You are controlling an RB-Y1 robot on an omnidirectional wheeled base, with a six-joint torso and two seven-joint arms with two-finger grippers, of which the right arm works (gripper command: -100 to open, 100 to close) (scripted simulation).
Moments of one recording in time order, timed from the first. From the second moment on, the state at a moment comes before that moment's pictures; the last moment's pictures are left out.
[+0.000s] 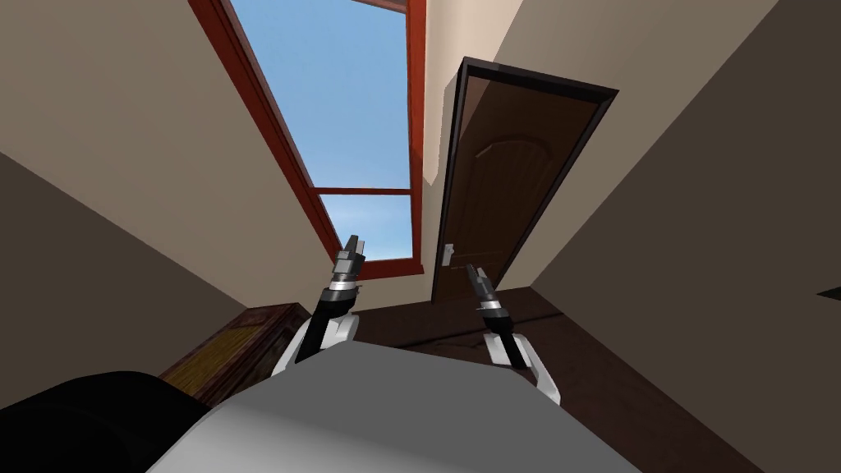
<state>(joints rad) 0.27 -0.16 0.01 -1.78 0.27 -0.53 0.49</state>
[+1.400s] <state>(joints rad) 0.12 -0.25 0.03 -1.39 0.53 -0.46 0.75</state>
